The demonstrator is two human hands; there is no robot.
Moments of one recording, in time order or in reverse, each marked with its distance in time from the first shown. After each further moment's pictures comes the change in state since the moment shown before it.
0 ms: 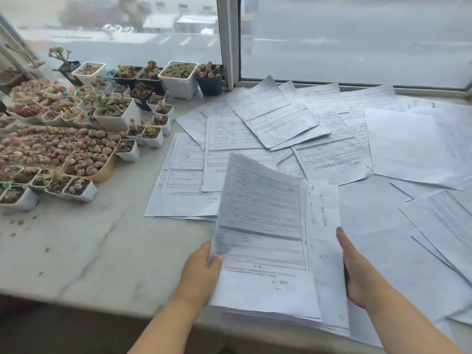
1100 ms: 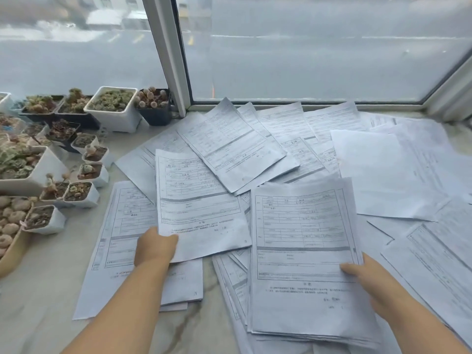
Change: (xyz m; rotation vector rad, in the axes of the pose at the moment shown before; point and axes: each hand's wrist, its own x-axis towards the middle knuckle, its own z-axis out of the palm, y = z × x) left_hand 0.222 0.098 0.001 0.388 0.265 -0.290; right_hand 0.061 -0.107 -0.055 -0.251 0.316 -0.090
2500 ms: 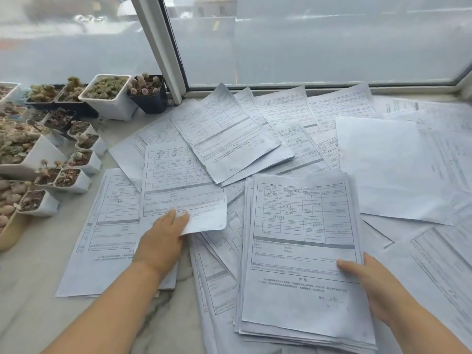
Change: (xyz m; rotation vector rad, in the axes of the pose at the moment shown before) left_hand -0.039 0.006 0.037 0.623 -0.006 0.598; right_hand 0.044 0.016 -0.039 0.169 -0.202 0.008
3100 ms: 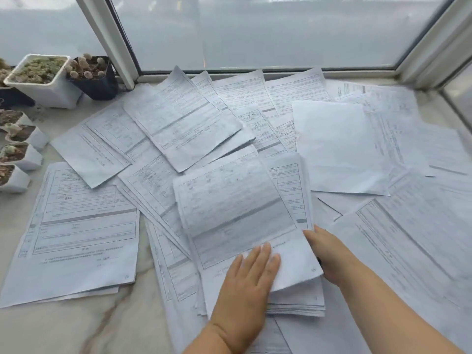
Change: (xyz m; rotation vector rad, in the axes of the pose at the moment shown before) left_hand -0.116 0.173 0.069 -0.247 0.056 0.675; right_hand -0.013 -0.019 0.002 0.008 -0.080 0.004
